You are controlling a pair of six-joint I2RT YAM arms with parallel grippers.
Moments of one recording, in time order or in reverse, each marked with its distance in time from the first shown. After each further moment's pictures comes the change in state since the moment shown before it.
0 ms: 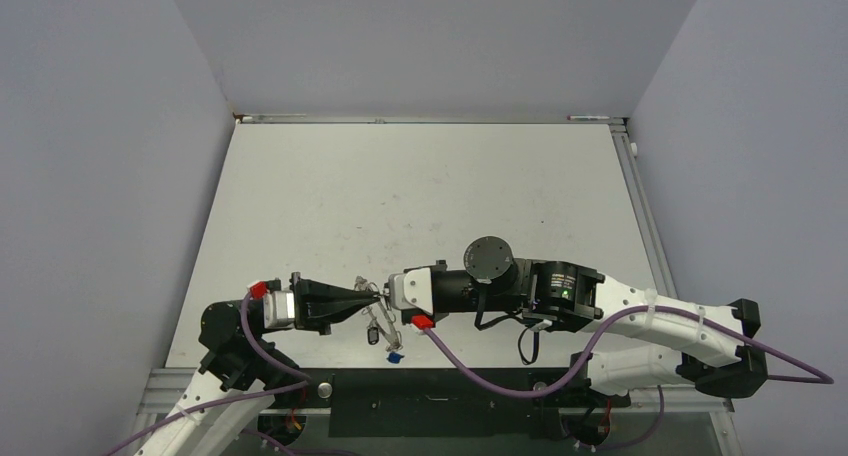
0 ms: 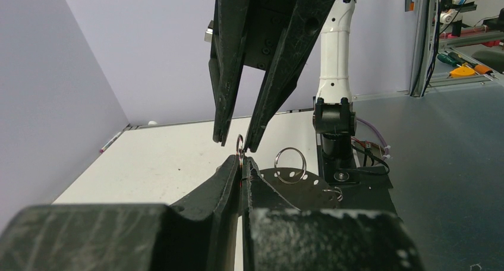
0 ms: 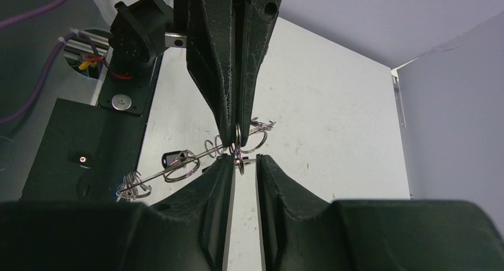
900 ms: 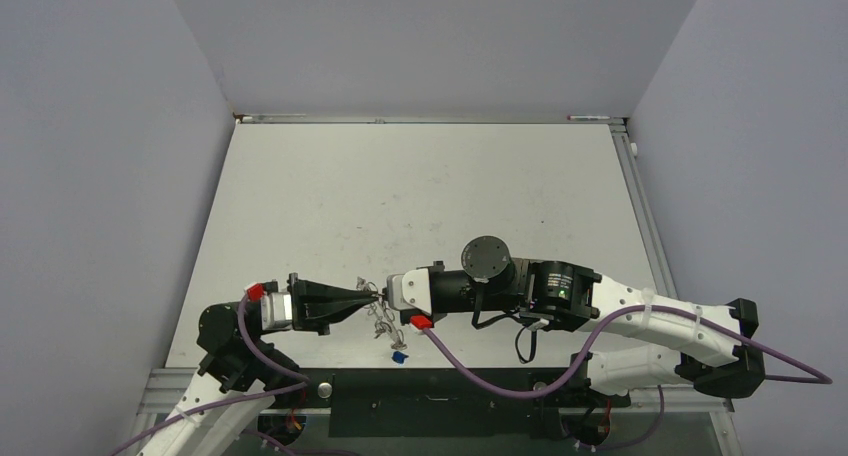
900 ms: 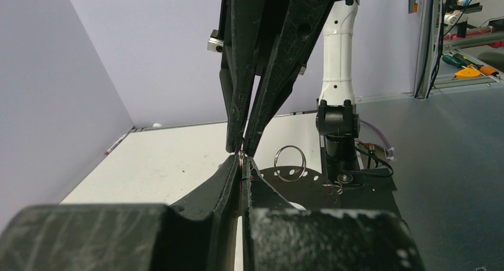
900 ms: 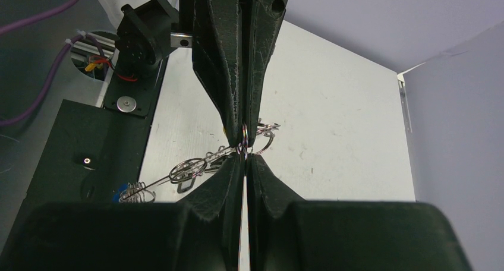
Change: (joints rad) left arm 0.006 -0.014 0.000 0.001 -0.005 0.000; right arm -0.011 0.011 -0.004 0.009 -0.023 0.000
